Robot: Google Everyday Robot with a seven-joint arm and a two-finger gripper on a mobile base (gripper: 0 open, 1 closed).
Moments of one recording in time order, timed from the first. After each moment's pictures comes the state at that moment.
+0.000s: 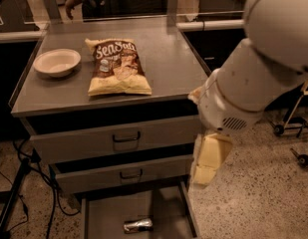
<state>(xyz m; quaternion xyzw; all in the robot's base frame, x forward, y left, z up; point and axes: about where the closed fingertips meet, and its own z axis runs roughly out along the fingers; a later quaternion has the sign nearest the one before) 0.406 -0.093 0.896 -0.66 0.73 0.04 0.17</state>
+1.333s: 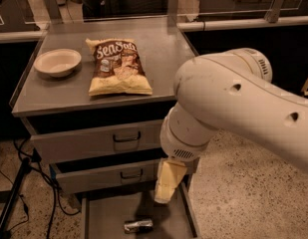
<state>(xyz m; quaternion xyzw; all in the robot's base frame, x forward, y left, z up) 0.422 -0.036 0.807 -0.65 0.74 0.02 0.17</state>
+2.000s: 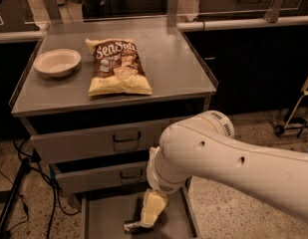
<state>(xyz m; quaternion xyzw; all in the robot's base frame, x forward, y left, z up) 0.413 0.000 0.699 -0.66 0.73 0.06 0.18</state>
